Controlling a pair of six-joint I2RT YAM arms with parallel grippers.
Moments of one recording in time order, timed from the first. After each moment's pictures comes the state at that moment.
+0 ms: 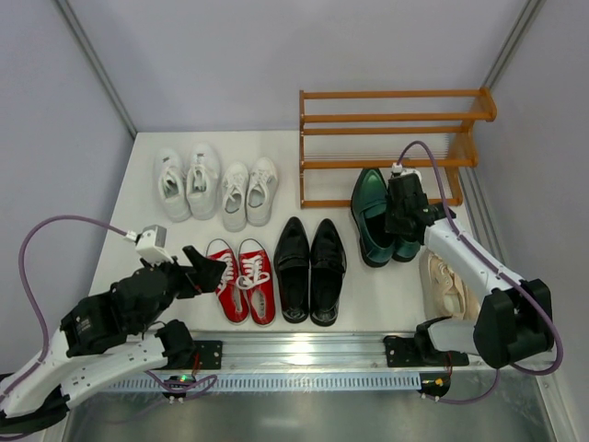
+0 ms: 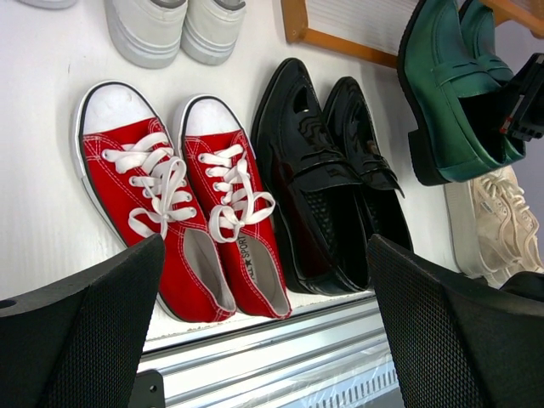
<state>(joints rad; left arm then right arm) -1.03 0.38 0.86 -0.99 -0.57 -0.89 0.29 1.28 0.93 -0.58 0.25 0.31</state>
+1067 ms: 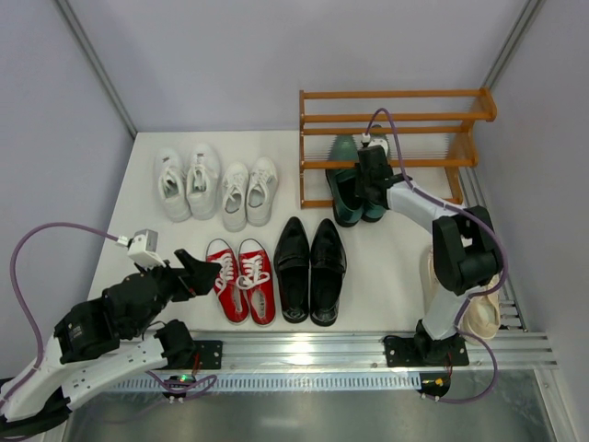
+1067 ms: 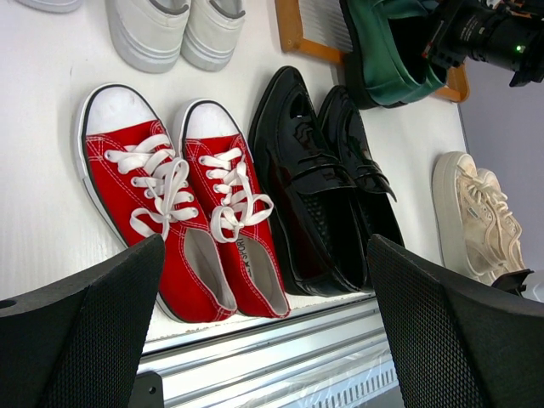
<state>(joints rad) -1.03 0.30 0.85 -1.00 -0.58 -0.90 0.33 1.77 1.20 -0.18 0.25 0.28</state>
